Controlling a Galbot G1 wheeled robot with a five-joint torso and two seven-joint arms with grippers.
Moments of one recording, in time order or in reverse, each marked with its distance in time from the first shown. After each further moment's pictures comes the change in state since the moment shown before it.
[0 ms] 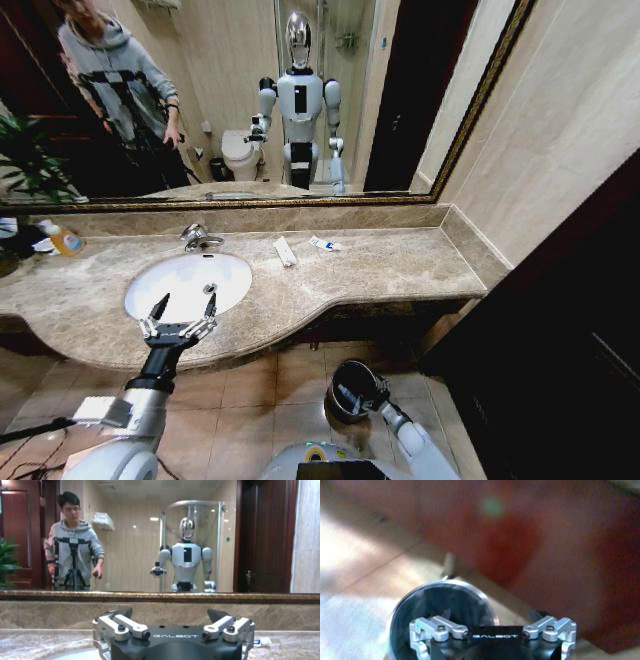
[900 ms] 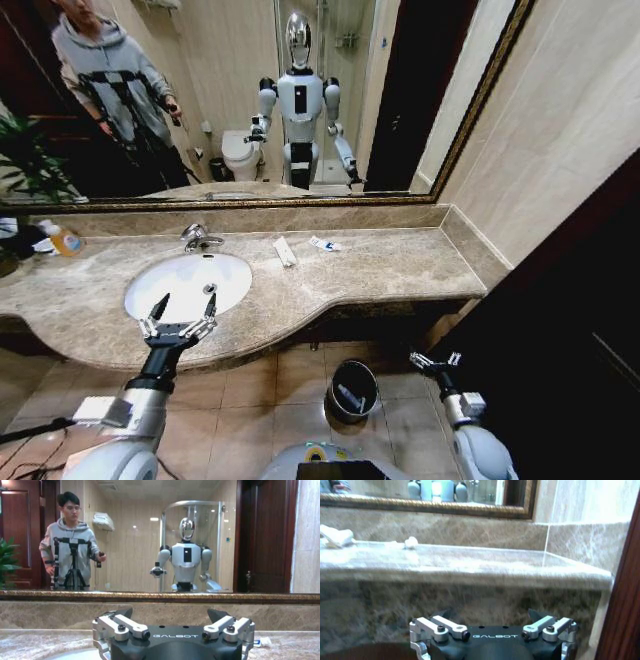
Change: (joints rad) left arm 0.000 0.000 0.000 0.000 0.000 0.000 0.000; right arm -0.428 0.030 0.327 0.880 0.556 -0.026 -0.068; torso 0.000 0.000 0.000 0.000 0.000
